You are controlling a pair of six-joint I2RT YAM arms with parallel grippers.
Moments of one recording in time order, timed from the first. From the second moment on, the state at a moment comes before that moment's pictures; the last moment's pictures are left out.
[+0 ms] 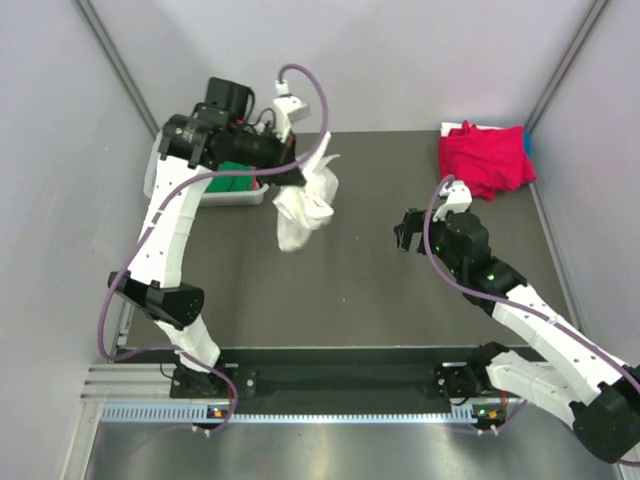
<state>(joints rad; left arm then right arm) -0.31 1.73 2.26 -1.31 0.68 0.29 0.53 0.91 0.69 -0.13 0.22 0.30</state>
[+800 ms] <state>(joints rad) -0.68 1.68 1.79 -1.35 0.62 0.44 0.56 0.87 0.70 -0.16 0.27 0.30</state>
